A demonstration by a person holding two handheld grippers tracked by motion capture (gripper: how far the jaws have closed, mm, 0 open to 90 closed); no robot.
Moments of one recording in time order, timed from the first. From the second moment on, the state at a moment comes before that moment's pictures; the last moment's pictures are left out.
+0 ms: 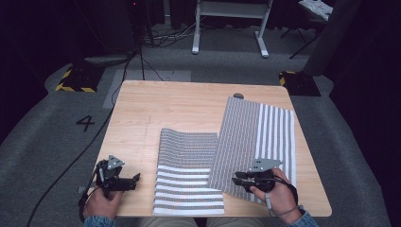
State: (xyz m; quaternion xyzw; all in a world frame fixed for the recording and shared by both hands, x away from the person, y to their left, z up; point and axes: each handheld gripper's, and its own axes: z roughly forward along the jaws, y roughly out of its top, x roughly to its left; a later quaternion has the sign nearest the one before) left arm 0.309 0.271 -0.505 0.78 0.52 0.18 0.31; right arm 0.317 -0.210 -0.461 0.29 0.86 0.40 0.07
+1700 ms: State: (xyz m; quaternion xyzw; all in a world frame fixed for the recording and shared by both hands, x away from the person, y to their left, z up) left arm 0.310 0.271 -0.505 0.78 0.52 0.18 0.31; right arm 0.313 -0.257 -0.472 0.31 0.88 0.31 0.17
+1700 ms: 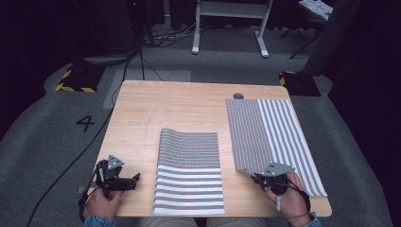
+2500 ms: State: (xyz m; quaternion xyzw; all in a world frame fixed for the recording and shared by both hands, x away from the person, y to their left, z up) left arm 0.310 0.271 -0.505 0.78 0.52 0.18 0.31; right arm 0.318 -0.254 -0.472 0.32 0.87 0.33 0.17
